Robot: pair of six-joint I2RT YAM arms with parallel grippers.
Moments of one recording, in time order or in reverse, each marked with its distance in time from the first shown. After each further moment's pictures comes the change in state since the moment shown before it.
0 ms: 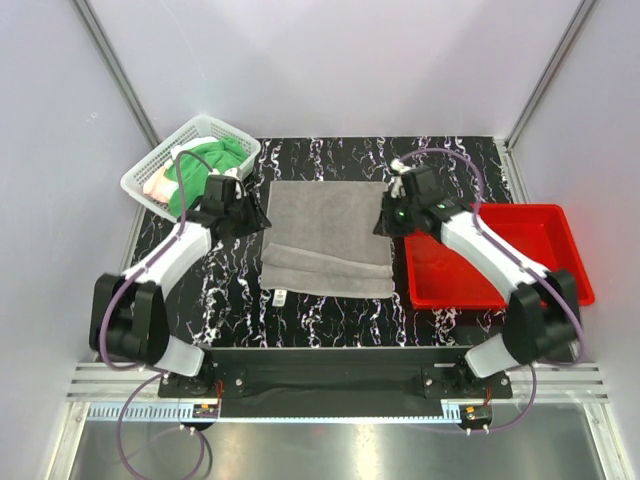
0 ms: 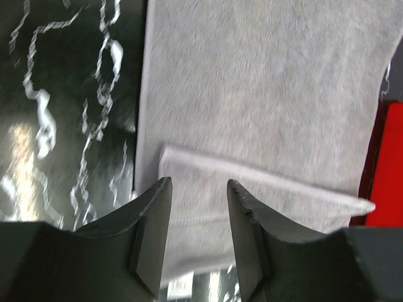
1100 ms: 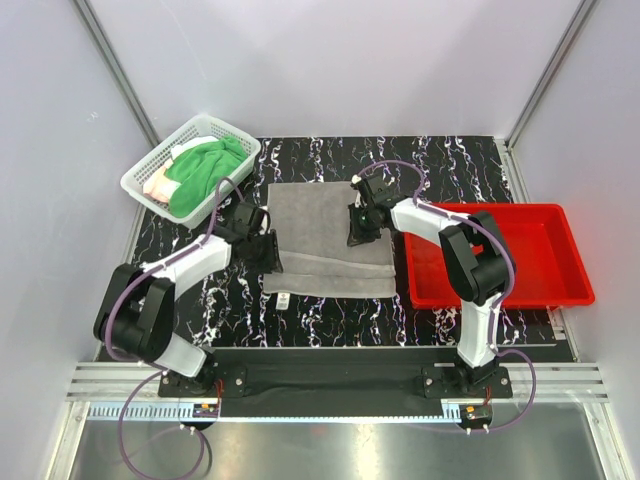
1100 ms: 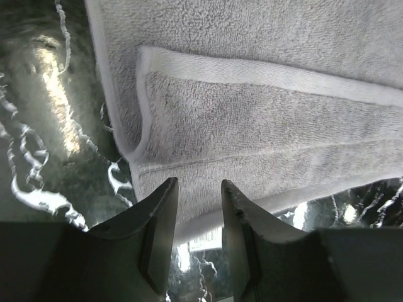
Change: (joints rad) left arm -0.166 0.089 -0.100 -0.119 -0.008 0.036; right arm 0.094 0.521 0.213 0.119 -0.021 0.028
